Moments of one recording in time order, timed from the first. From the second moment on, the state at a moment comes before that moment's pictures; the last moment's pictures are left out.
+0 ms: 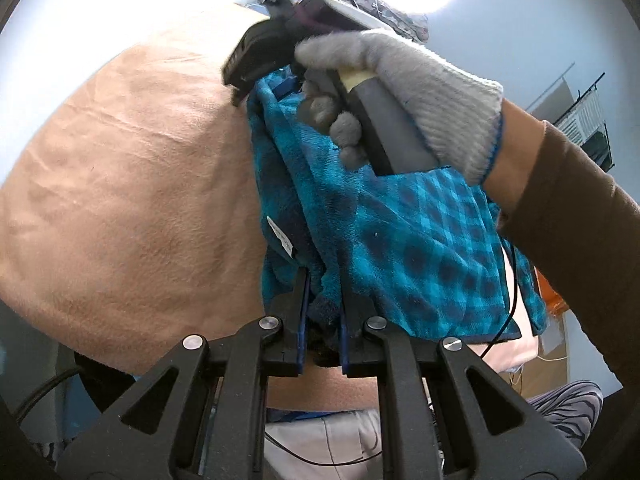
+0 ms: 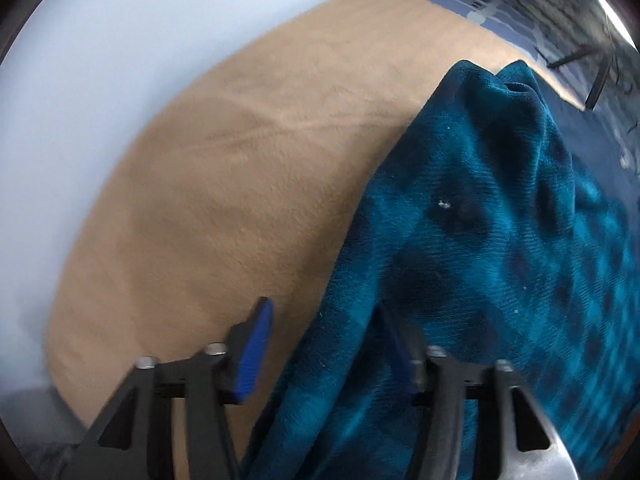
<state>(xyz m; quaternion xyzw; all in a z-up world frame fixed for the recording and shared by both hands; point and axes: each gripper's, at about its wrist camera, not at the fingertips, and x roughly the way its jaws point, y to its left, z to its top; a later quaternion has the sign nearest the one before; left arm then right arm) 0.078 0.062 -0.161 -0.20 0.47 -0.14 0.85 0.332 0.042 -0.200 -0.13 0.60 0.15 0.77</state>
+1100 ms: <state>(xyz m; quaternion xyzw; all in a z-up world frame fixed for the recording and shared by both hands) 0.069 -0.076 -0.146 -0.01 0.47 -0.24 0.85 0.247 -0.254 -0.204 0.30 0.46 0.13 0.83</state>
